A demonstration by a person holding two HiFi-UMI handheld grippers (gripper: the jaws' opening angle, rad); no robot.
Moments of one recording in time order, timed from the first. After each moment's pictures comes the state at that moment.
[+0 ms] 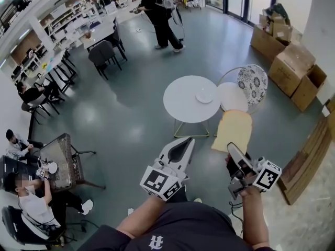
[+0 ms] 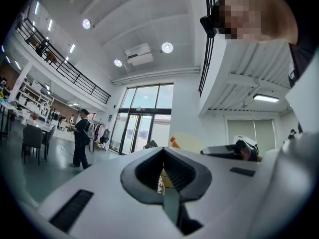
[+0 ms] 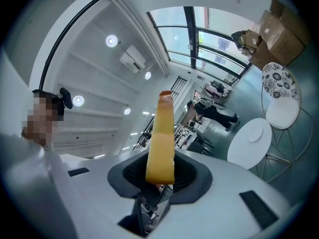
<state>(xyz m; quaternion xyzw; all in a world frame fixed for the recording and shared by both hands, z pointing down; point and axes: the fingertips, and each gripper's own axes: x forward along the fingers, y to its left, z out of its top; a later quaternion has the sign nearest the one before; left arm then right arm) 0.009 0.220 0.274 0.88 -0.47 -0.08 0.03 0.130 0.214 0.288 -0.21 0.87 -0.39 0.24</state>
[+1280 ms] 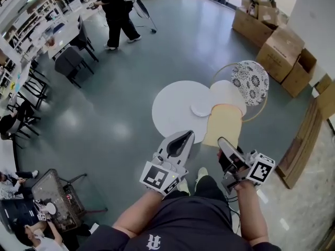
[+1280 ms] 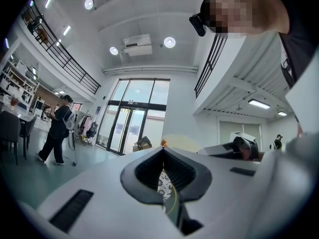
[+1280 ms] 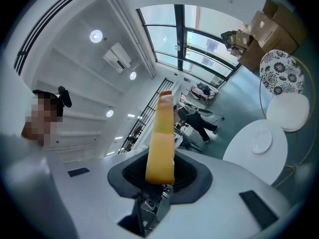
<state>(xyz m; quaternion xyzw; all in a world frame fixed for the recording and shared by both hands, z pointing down) -0.090 -0.049 0.321 0.92 -0.39 -0.08 0.05 0.003 -0.036 0.339 -0.28 0.84 -0.41 0.23</state>
